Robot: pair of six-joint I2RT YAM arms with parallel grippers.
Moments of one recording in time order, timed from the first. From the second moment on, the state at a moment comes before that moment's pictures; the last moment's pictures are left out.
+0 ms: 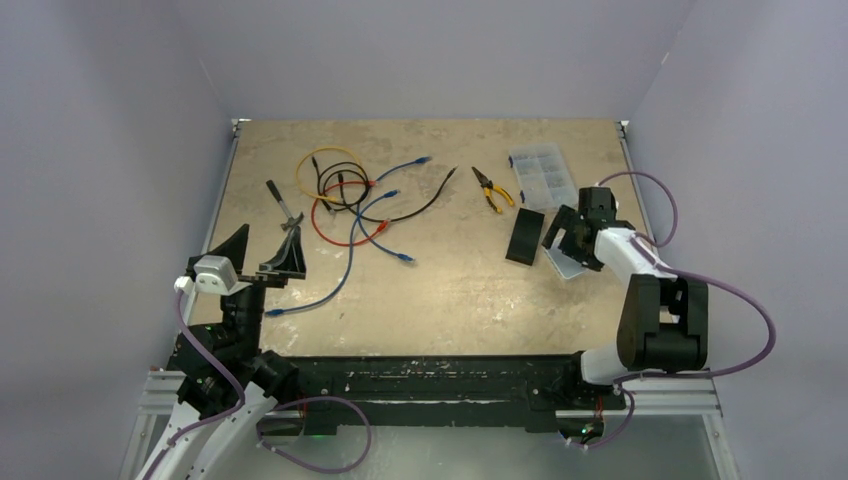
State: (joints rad) left arm -0.55 0.07 0.46 0.07 -0.43 -0.01; right arm -0.06 1.48 0.85 -0.42 0.15 0.43
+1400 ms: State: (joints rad) left arm -0.56 0.07 0.46 0.07 -0.45 -0.01; right arm -0.08 1.49 0.83 -0.29 0.07 0.41
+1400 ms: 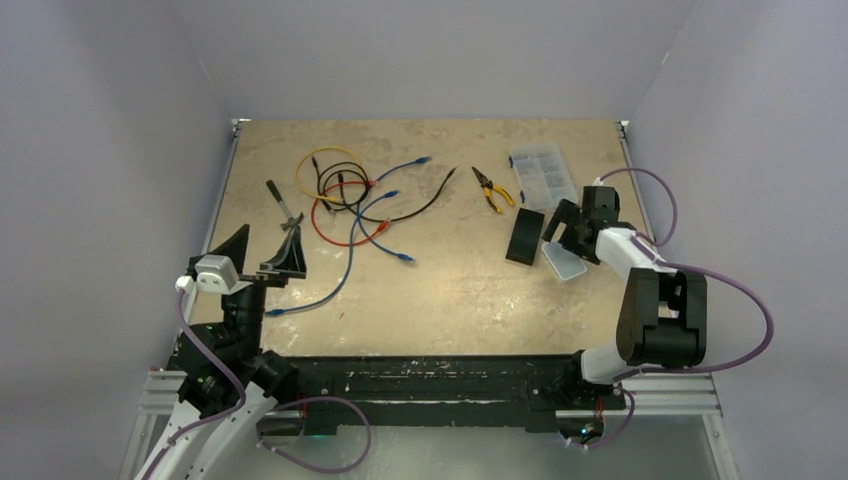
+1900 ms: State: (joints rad) left arm -0.56 0.04 0.40 0.11 -0.44 0.02; right arm -0.08 1.36 0.79 -0.44 -0.01 0.41
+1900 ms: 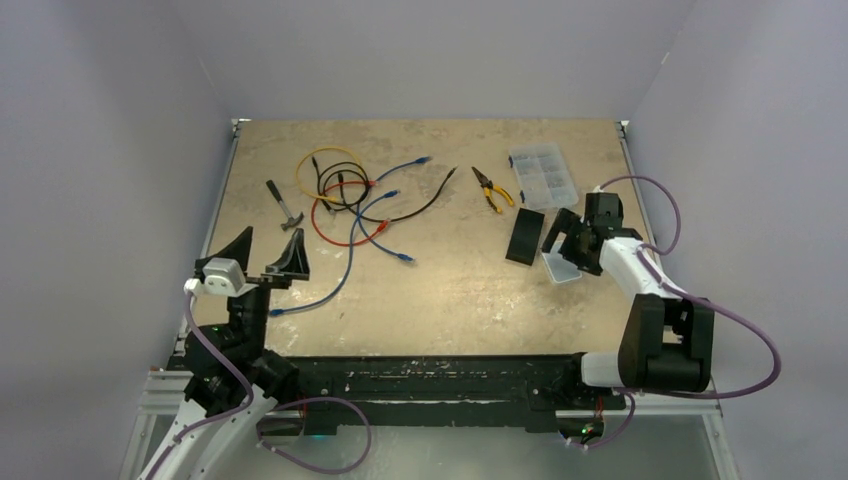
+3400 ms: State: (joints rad) left arm -0.56 0.15 0.41 0.08 -0.45 0.03; right arm -0.02 1.41 0.80 -0.45 0.18 0.44
